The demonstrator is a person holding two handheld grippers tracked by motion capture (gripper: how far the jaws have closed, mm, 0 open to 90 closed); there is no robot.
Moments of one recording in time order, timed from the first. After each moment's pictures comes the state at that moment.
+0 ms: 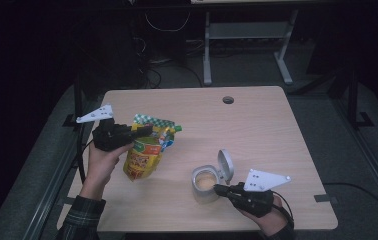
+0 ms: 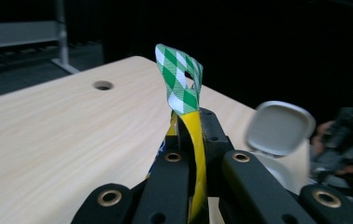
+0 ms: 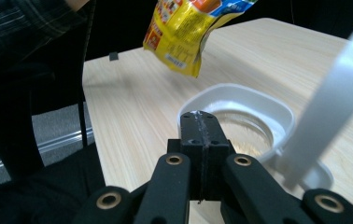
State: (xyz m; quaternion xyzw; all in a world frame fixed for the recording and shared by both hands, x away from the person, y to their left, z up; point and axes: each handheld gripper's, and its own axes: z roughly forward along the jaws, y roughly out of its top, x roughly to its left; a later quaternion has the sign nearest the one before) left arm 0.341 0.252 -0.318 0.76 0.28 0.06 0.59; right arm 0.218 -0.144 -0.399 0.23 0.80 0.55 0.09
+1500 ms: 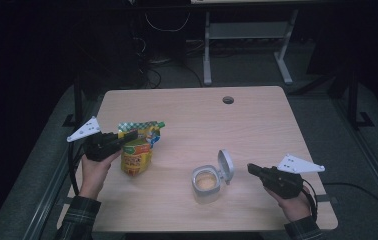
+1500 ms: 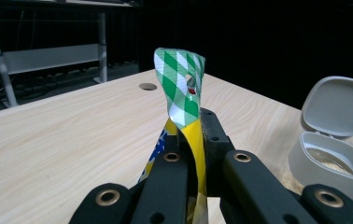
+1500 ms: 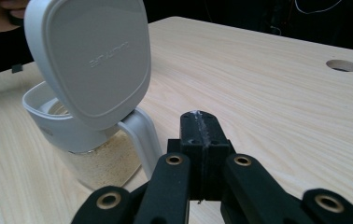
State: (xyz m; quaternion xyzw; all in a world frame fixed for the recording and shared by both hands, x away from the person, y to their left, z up) left arm 0.334 0.295 -0.366 0.73 0.29 0.14 0.61; right arm 0.254 -0.222 -0.417 0.34 0.75 0.54 0.16
